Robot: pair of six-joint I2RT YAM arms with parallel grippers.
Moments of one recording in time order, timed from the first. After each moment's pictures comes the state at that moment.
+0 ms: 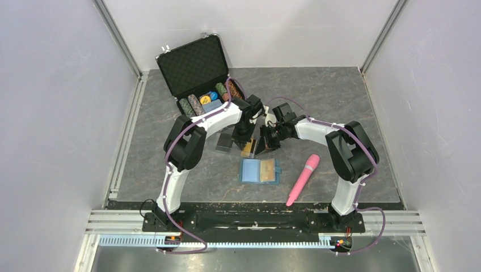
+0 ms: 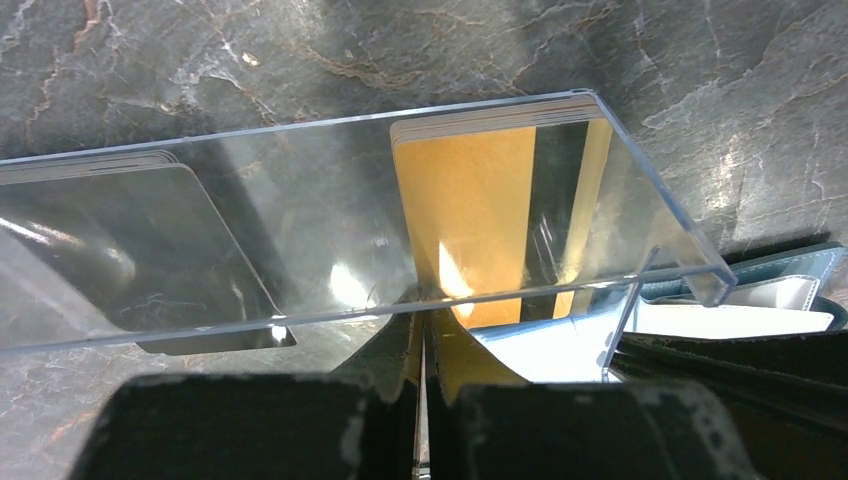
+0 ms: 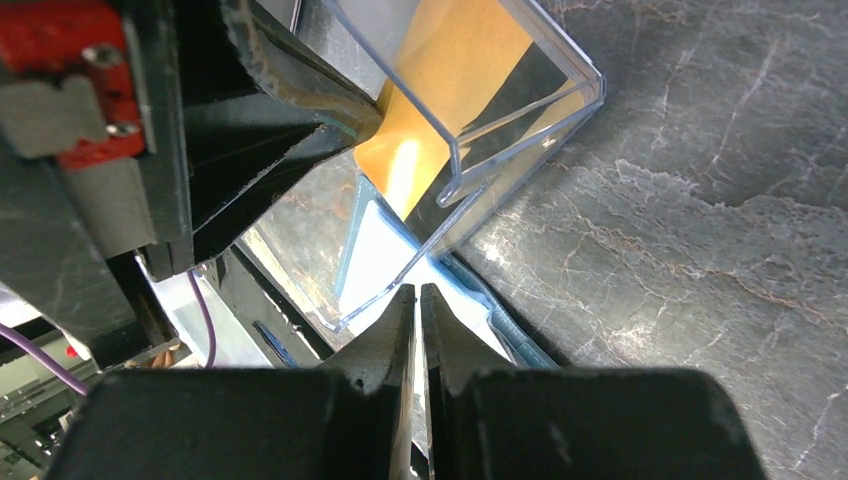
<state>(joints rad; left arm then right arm) -0.70 2.17 1.74 -1.03 0.03 -0.35 0.49 1.85 1.09 -0.30 -0.66 0.40</state>
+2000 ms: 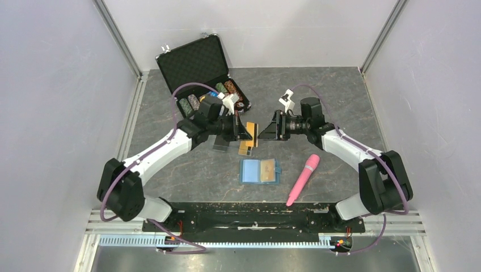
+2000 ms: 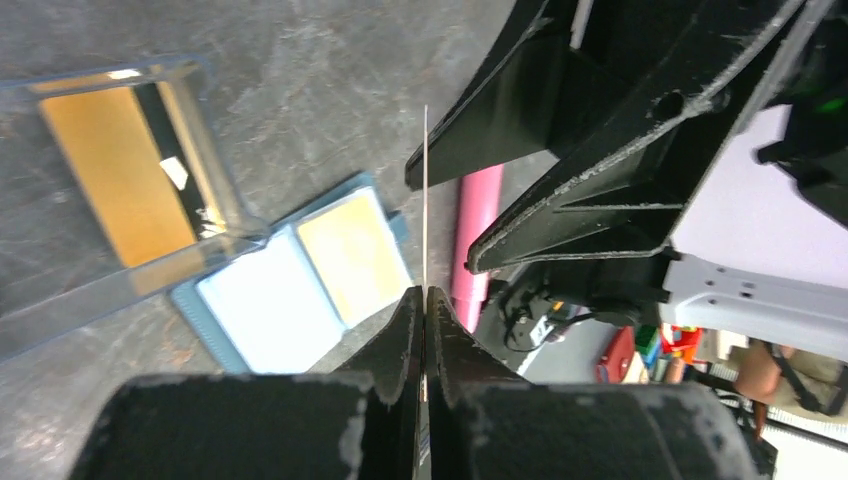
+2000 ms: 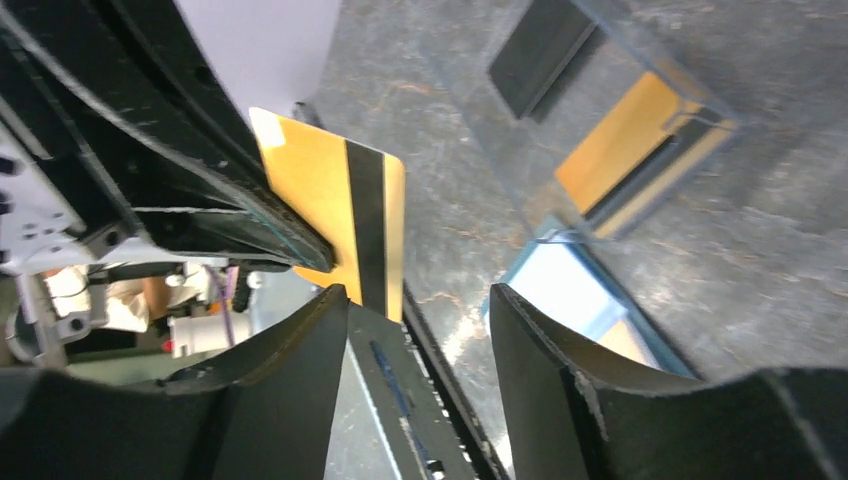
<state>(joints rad) -0.60 1.44 1.09 -0.31 0.46 -0.62 0.35 1.48 0.87 0.03 -0.86 0.57</state>
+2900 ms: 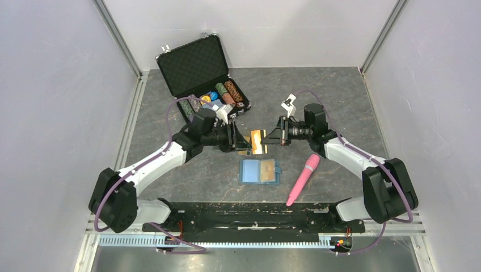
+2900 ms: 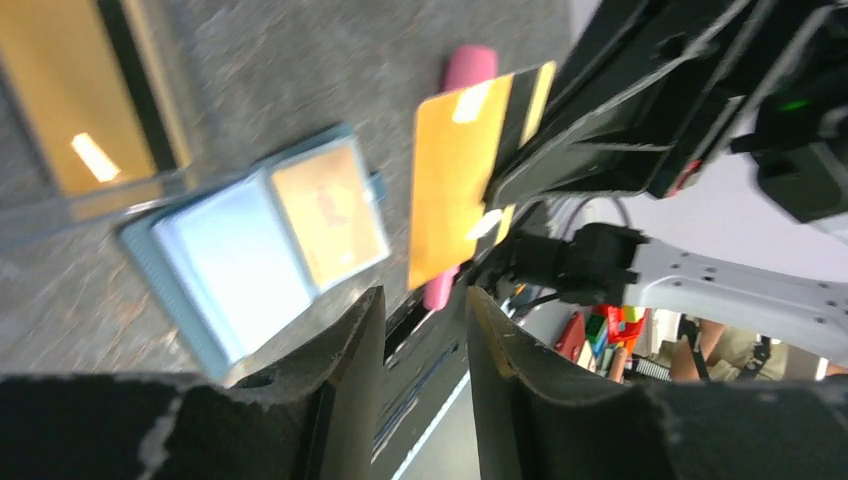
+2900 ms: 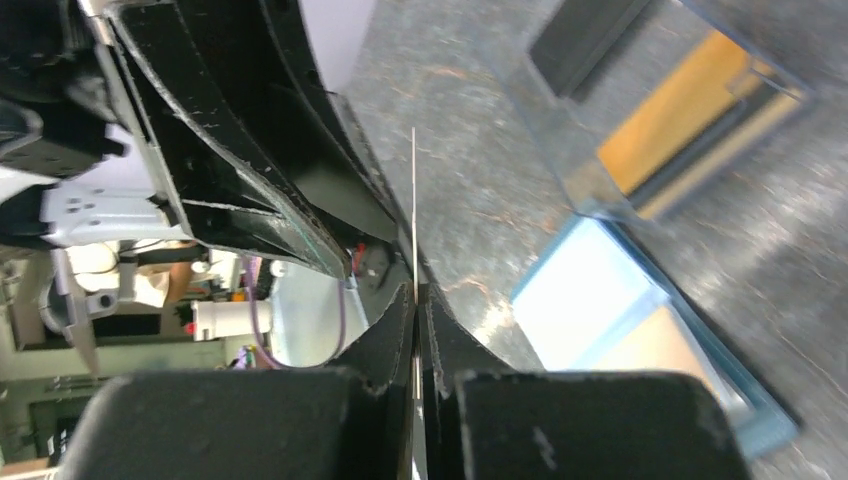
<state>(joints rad) -0.59 1.30 0.85 -0.08 0.55 -0.80 0.35 1.40 0.73 0.26 -0.95 0.72</state>
